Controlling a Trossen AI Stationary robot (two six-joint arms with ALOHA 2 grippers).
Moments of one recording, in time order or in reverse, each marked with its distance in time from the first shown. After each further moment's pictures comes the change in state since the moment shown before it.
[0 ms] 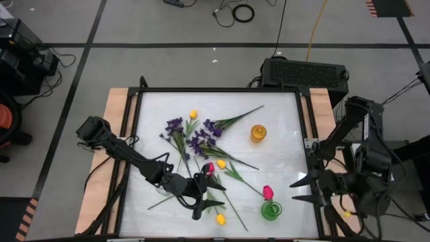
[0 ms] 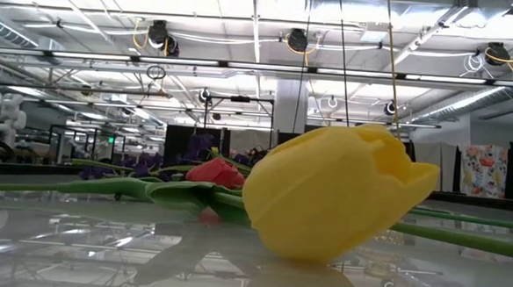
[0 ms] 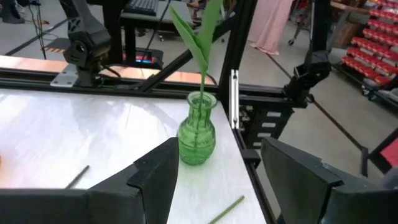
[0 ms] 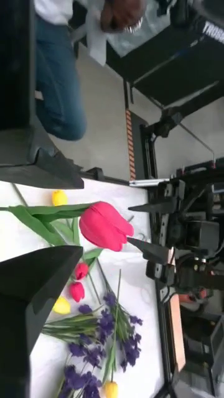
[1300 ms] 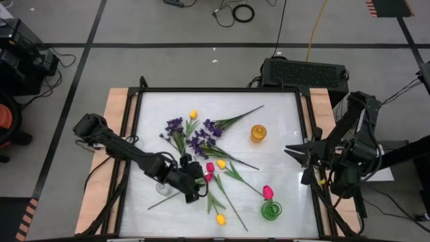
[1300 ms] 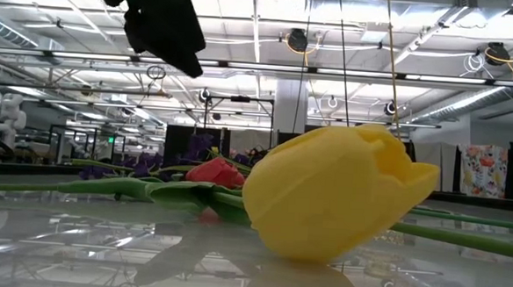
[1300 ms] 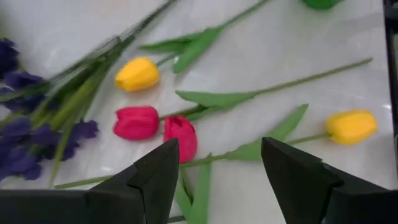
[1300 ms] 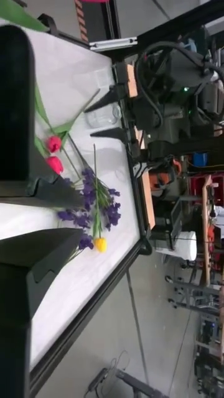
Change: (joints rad) left arm 0.058 -0.045 0.001 -0.750 -0.025 -0.358; right arm -0.114 -0.152 -0.244 -0.368 0.367 0.343
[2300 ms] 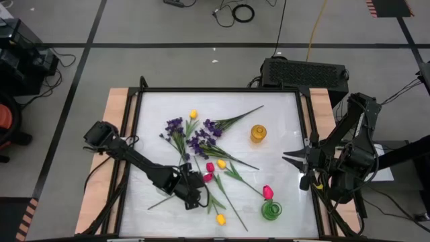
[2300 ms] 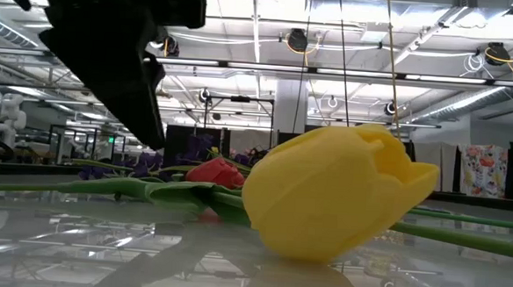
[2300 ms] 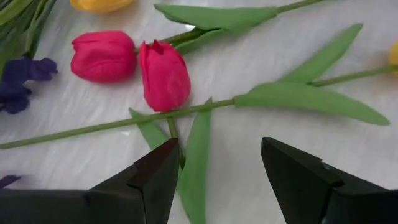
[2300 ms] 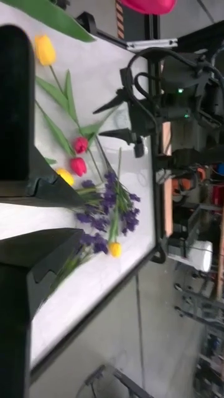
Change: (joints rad) left arm -0.055 0.164 0.000 -0.036 0.017 -0.060; right arm 0.001 0.051 0.000 0.003 -0.089 -0.047
